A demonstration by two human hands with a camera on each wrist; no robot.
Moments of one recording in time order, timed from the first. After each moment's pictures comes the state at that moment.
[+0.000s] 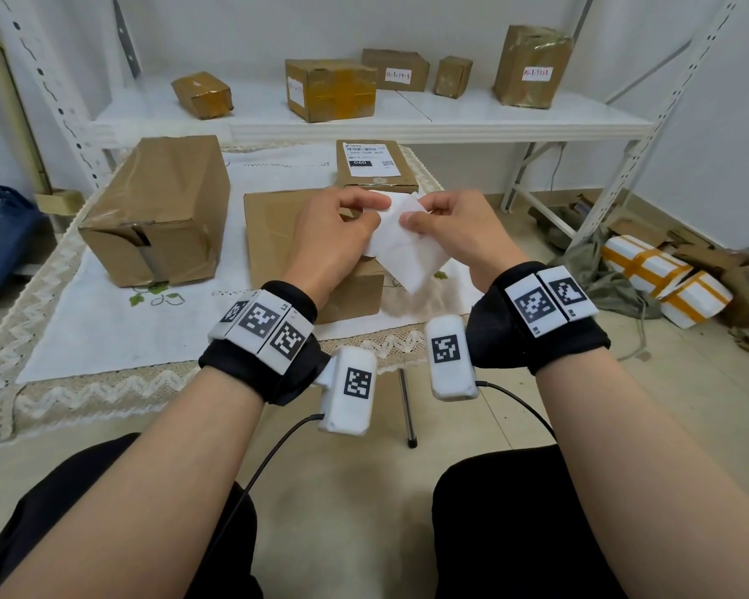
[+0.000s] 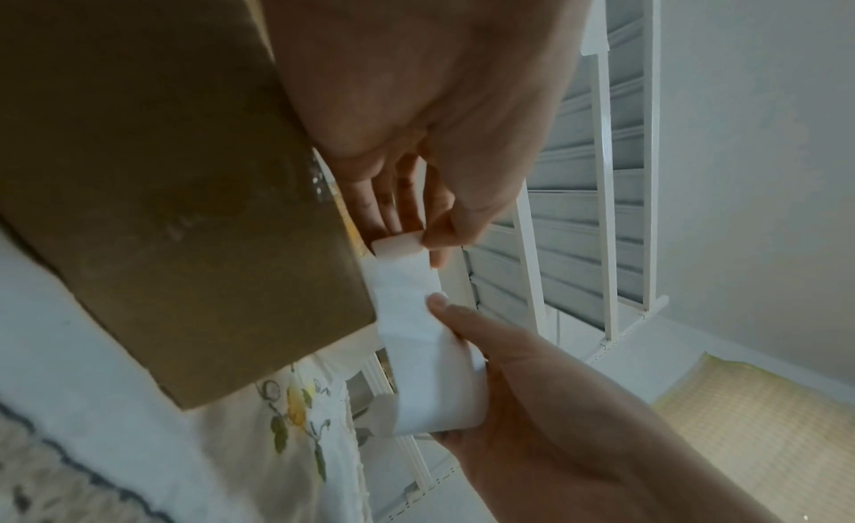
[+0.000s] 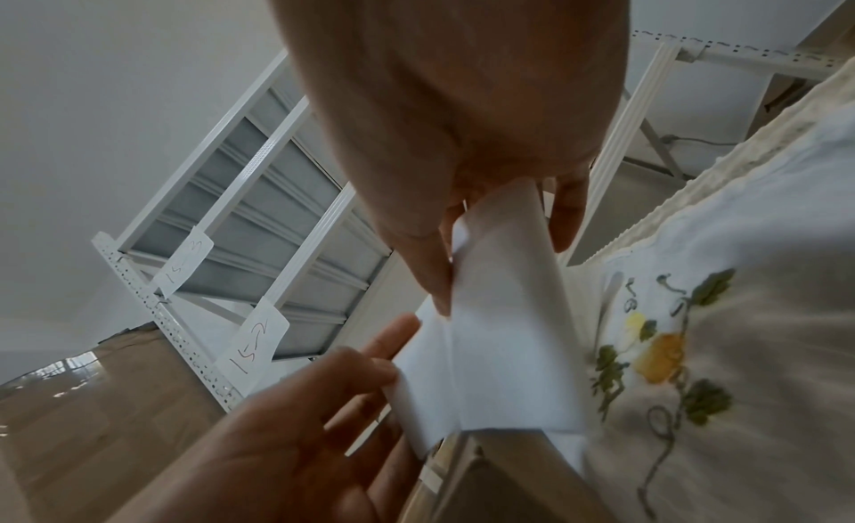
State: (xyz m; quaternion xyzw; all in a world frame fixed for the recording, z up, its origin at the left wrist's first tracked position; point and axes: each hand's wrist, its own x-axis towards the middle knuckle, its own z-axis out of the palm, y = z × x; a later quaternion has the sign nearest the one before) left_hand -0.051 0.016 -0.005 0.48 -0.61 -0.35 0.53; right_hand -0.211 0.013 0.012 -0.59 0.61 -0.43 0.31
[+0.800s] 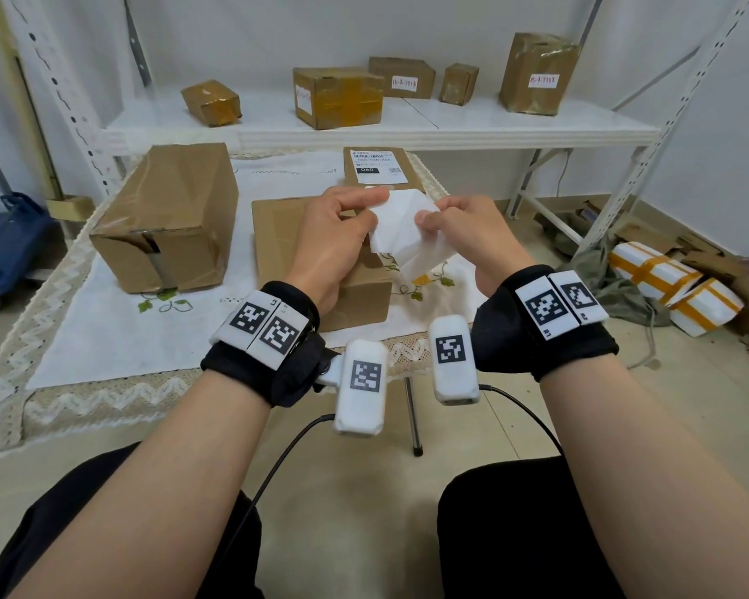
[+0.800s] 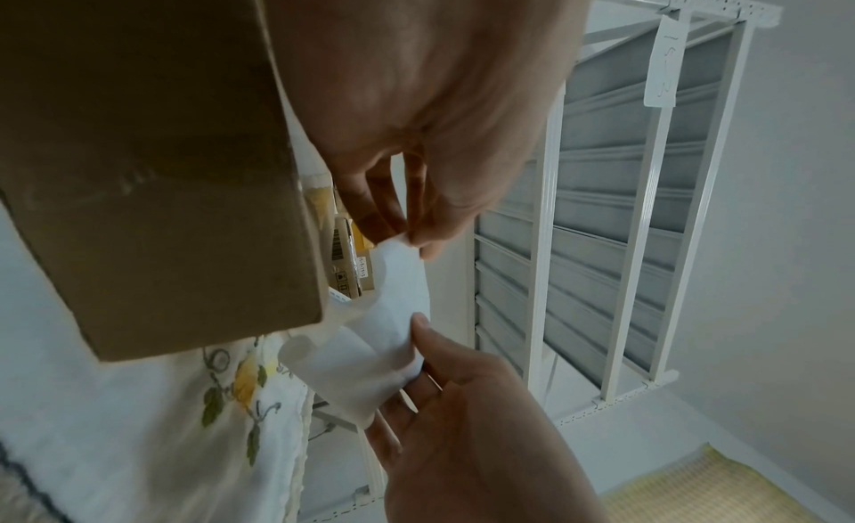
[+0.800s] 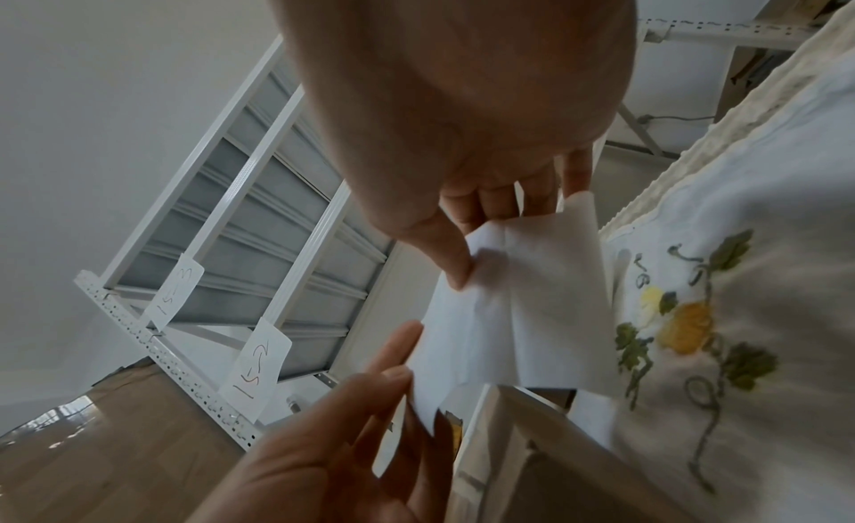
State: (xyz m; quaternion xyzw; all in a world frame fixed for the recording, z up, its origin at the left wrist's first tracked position) left_hand -0.048 0.012 -0.002 0.43 -0.54 -0.45 0.57; right_hand -0.208 0.015 0.021 -0.54 0.64 -0.44 0.33
